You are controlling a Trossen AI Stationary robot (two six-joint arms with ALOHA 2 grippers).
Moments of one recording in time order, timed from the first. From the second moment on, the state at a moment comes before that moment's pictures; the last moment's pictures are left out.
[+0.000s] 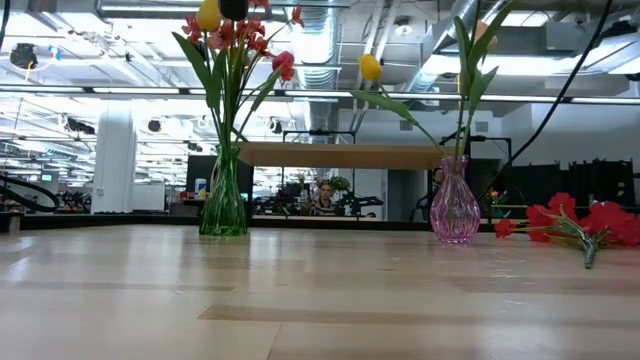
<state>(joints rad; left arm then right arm) -0.64 1.03 1.27 -0.62 -0.37 -0.42 0.70 1.76 1.33 -0.37 0.49 0.41</state>
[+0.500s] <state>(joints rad) -0.64 1.03 1.27 -0.55 -0.38 -0.33 0.72 1.57 1.33 -0.07 0.48 -0.11</state>
